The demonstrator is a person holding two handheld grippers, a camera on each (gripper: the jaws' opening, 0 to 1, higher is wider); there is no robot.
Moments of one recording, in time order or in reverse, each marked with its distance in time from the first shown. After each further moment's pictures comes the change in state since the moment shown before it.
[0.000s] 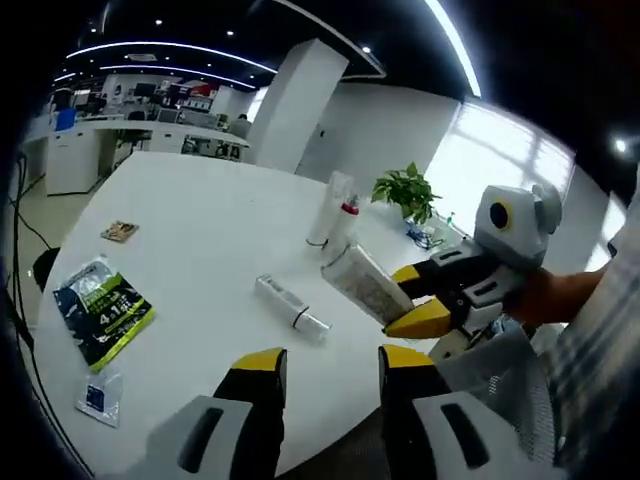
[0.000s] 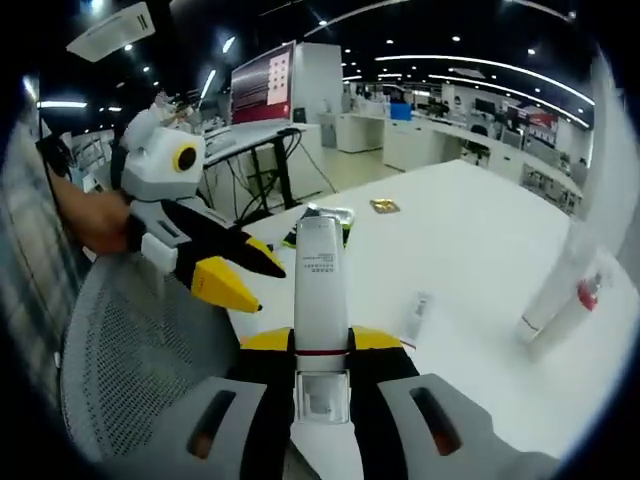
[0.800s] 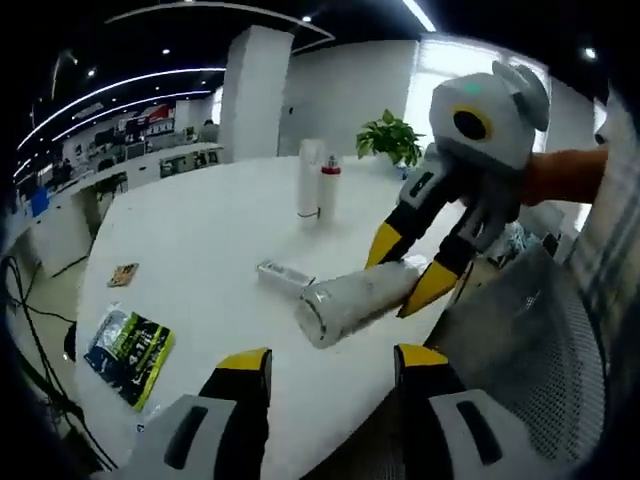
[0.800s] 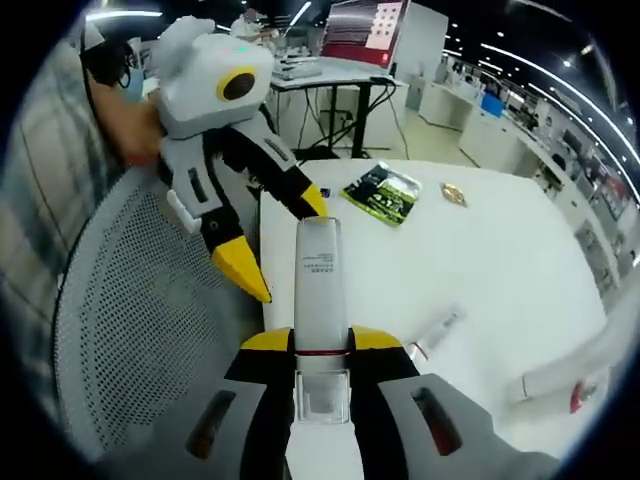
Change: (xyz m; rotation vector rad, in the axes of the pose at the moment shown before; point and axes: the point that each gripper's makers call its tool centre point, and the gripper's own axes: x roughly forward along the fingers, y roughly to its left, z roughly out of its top) left arm 0.002 0.007 -0.018 0.447 0.136 0.158; right arm 0.001 0.015 -0.020 -0.336 0.247 0.170
